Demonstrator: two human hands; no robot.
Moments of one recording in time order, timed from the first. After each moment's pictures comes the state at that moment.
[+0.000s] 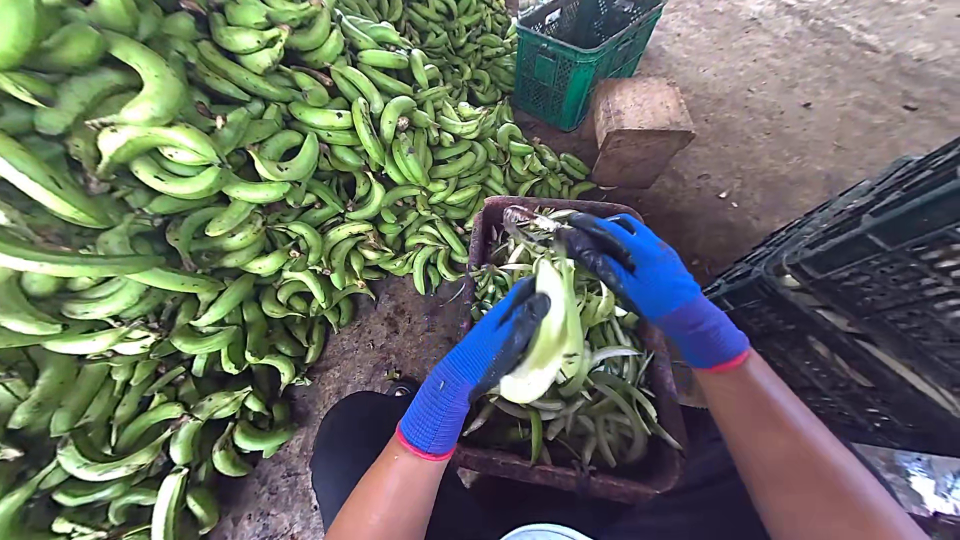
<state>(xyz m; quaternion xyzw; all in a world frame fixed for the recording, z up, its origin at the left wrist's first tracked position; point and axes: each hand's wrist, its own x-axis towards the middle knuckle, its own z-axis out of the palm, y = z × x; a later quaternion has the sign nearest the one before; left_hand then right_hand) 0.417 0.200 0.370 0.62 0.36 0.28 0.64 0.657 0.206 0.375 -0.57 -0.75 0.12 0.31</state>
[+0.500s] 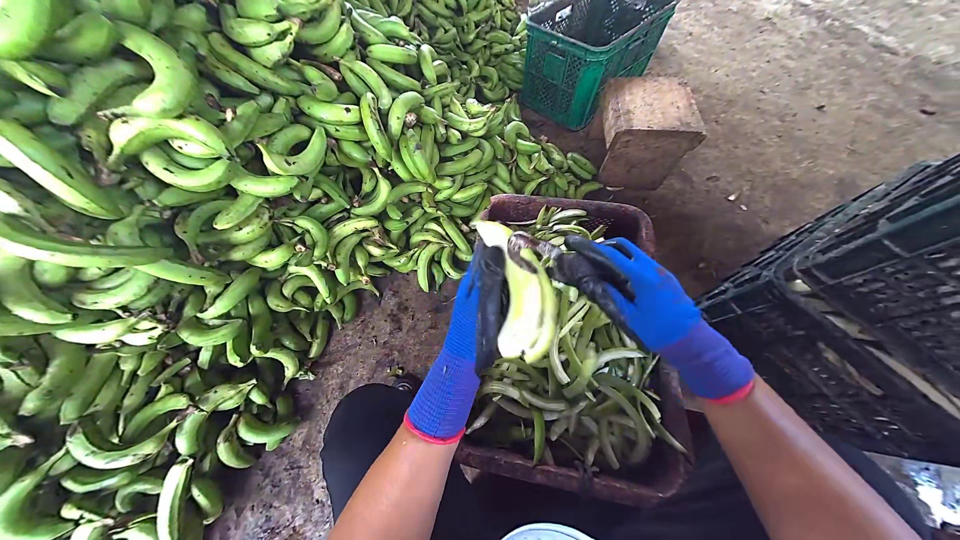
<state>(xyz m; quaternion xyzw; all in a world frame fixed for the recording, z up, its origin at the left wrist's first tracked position) 0.417 0.208 0.369 0.50 0.39 0.48 0.60 0.643 0.189 0.369 -0.57 -0.76 0.14 0.29</state>
